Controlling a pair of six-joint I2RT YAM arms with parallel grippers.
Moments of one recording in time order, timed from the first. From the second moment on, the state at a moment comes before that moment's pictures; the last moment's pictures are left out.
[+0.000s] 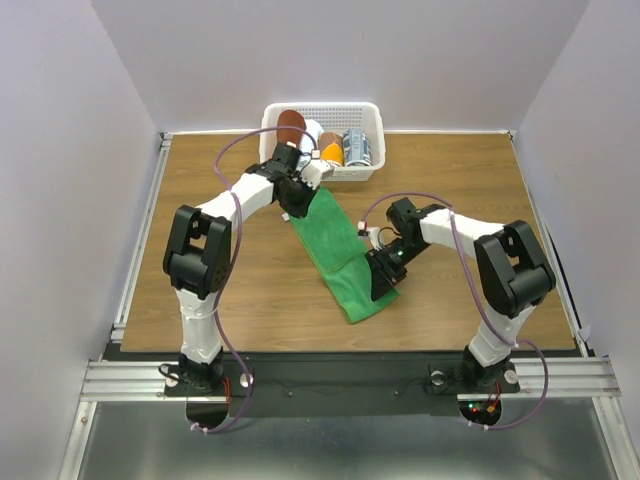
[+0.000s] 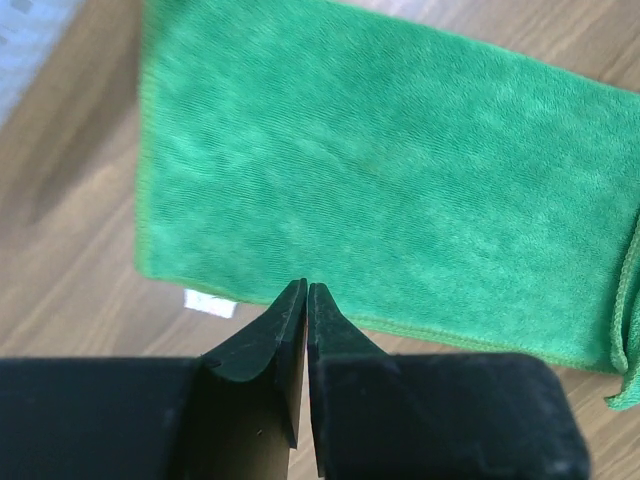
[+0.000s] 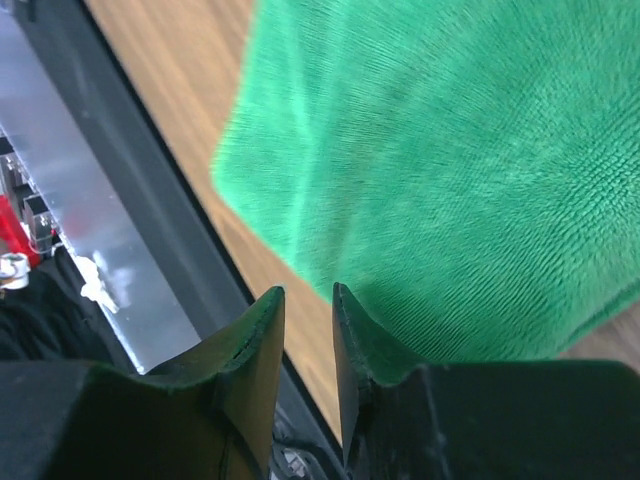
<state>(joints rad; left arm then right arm) -0.42 1.98 1.55 -0.56 0.28 0.33 0.44 1.76 1.09 -0.84 -0.81 -0.29</state>
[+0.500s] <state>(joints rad) -0.43 2.17 1.66 -0.54 0.33 0.26 0.44 1.89 1.04 -0.72 -0.92 -0.21</state>
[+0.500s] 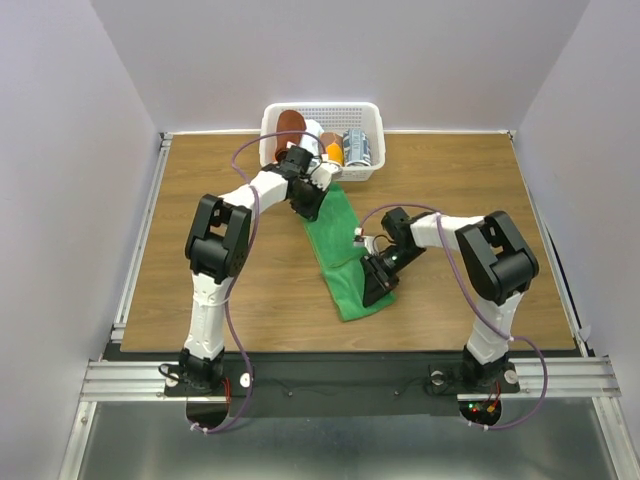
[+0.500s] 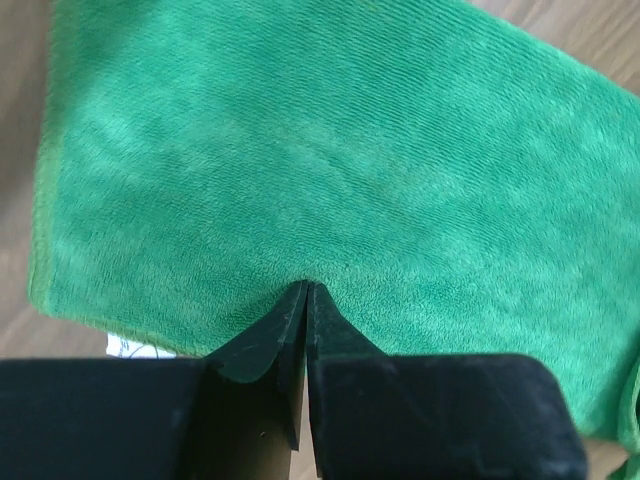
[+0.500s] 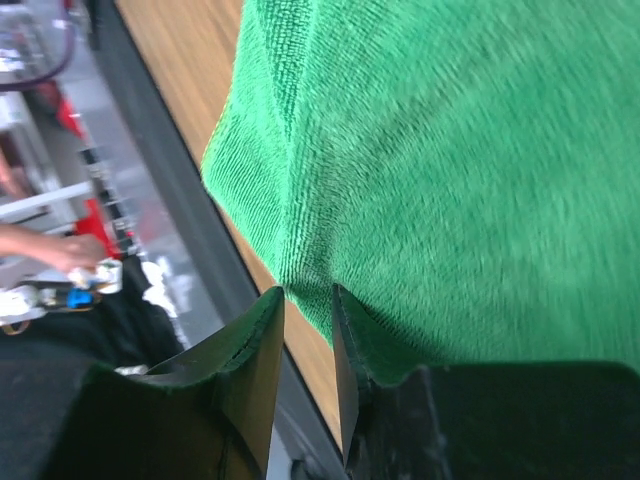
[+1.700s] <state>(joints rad) -0.71 1.20 0.91 -0.38 0.23 0.60 0.52 1.77 0.95 -0.53 -0.89 -0.01</state>
